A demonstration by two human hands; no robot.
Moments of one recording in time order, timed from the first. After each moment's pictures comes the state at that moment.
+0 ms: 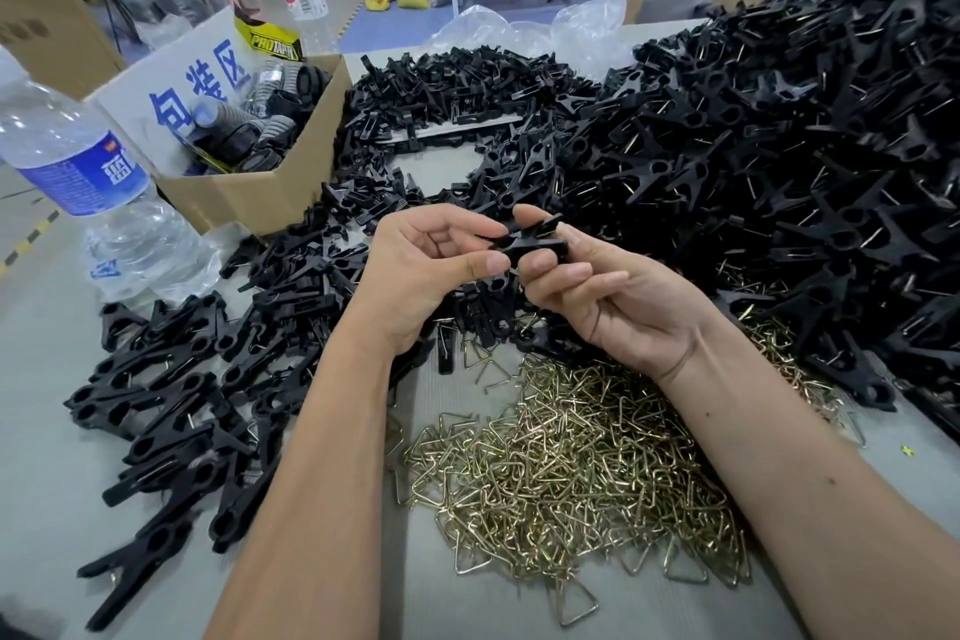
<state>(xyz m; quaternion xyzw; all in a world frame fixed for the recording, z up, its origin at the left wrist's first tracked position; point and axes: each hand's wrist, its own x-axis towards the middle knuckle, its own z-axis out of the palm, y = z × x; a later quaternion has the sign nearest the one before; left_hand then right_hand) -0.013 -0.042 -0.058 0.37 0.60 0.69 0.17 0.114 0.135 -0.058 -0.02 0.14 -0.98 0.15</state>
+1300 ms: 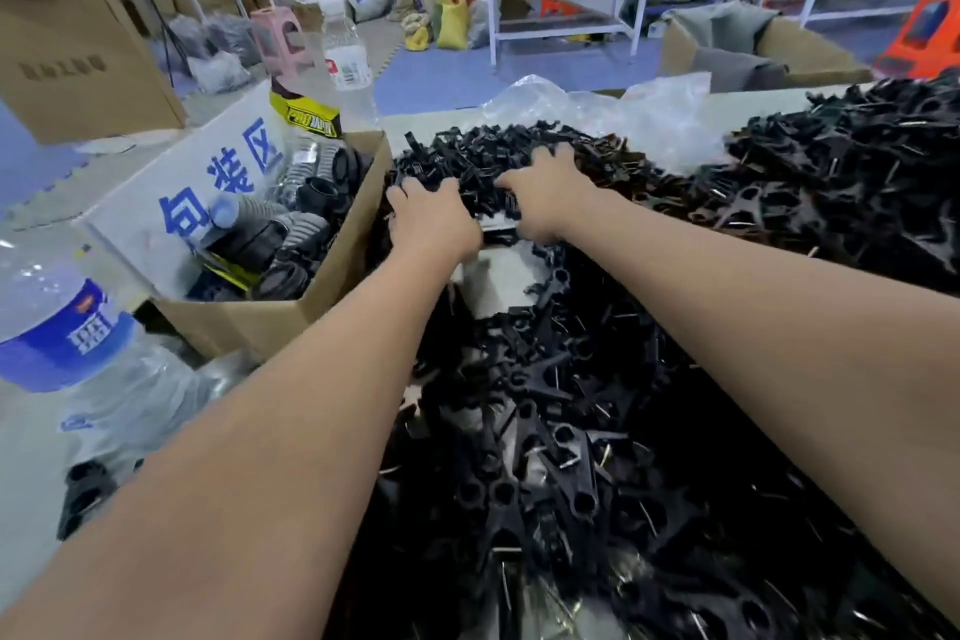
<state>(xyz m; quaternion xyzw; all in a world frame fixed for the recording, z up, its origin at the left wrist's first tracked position) -0.238 0.061 -0.025 0.16 0.98 0.11 0.03 -0.195 0.196 -0.011 0.11 0.99 0.03 0.02</state>
